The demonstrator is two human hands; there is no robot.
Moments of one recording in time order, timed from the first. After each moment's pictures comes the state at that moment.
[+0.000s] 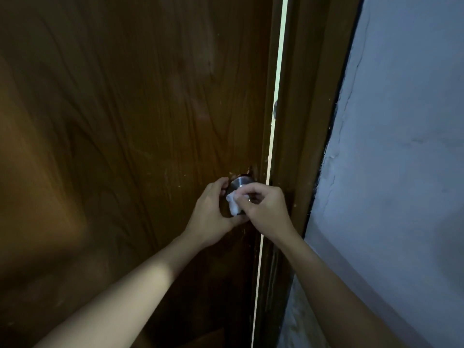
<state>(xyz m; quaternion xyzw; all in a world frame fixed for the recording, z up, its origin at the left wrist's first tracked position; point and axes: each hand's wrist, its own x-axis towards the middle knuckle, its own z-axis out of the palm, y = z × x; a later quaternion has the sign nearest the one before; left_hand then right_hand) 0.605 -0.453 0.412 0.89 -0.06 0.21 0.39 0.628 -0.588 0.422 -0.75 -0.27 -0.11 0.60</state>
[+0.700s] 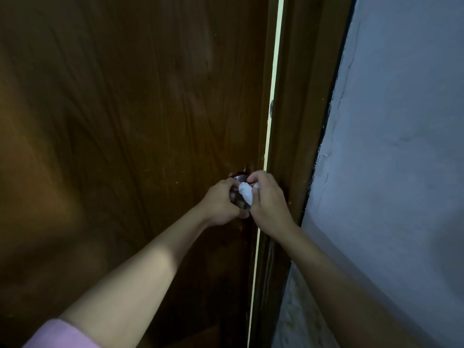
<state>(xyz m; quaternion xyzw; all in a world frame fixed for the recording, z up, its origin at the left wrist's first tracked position) 0.627 -0.469 0.436 0.89 -0.03 0.01 0.45 0.629 -0.600 0.428 -0.84 -0.27 -0.20 0.43</state>
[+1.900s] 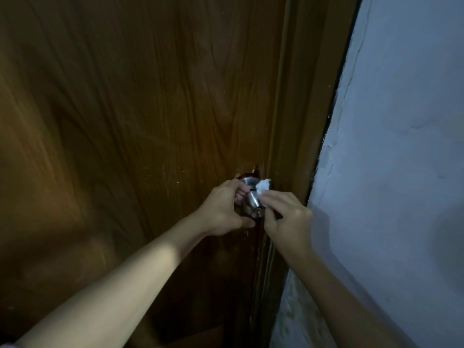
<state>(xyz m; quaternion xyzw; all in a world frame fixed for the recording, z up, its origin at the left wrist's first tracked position) 0.594 -0.475 0.433 0.91 -0.09 0.05 0.40 0.605 -0.621 0.392 -0.81 -0.25 -0.37 0.38</state>
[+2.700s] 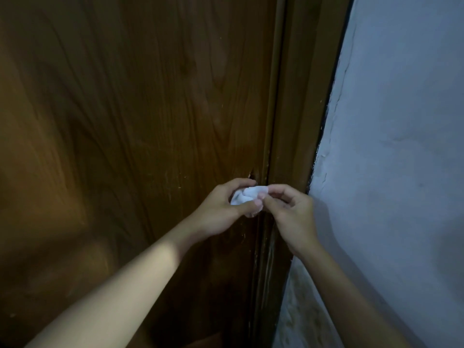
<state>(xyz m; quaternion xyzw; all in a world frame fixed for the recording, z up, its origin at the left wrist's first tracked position) 0.579 -0.473 0.450 0.83 -0.15 0.04 0.54 0.594 -0.626 0.427 -0.68 -0.18 -0.14 0.70</state>
